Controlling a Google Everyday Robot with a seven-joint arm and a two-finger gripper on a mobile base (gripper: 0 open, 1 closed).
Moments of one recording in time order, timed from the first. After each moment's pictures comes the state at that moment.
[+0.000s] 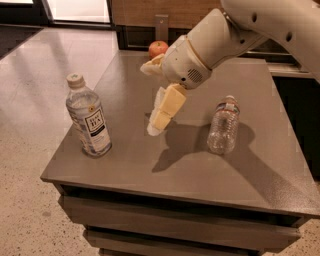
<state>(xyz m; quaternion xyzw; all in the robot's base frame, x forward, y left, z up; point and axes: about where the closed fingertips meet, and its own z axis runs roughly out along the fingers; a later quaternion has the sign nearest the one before) 0.517 0.020 0.927 -0.70 0.60 0.24 0.30</state>
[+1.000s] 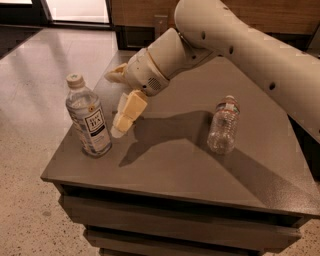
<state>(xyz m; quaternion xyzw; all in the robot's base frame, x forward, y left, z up) 0.529 0.108 0.905 -0.71 0.54 0.32 0.31</state>
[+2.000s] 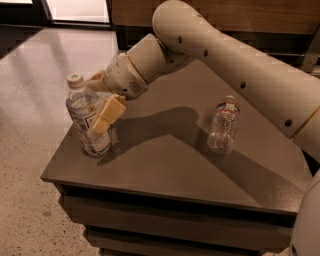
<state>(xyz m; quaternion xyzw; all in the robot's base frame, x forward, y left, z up) 0.517 0.156 0.900 -0.73 0.49 0.37 0.30</state>
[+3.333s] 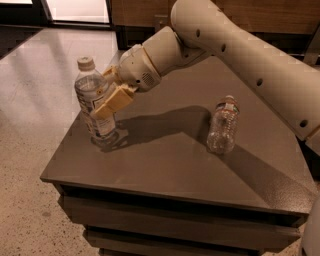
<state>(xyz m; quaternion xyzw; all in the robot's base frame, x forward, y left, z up) 0.530 0.131 0.919 -0.71 0.50 0.37 0.33</state>
